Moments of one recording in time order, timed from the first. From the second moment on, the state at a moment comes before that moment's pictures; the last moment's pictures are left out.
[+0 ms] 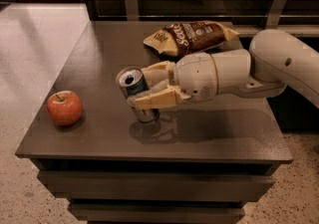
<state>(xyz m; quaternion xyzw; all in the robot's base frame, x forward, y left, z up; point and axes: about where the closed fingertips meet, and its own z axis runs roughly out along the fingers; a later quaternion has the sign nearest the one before) 0.457 0.034 0.924 -0.57 0.51 0.44 0.47</state>
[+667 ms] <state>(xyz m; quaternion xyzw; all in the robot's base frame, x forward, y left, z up) 0.464 0.034 0.915 -0.56 0.50 0.46 0.48</state>
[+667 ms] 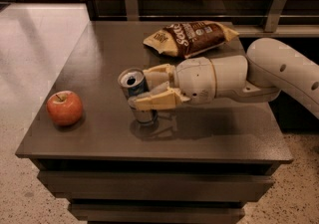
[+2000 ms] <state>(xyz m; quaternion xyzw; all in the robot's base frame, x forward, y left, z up) 0.471 0.034 0.900 -0.54 0.48 0.49 0.49</state>
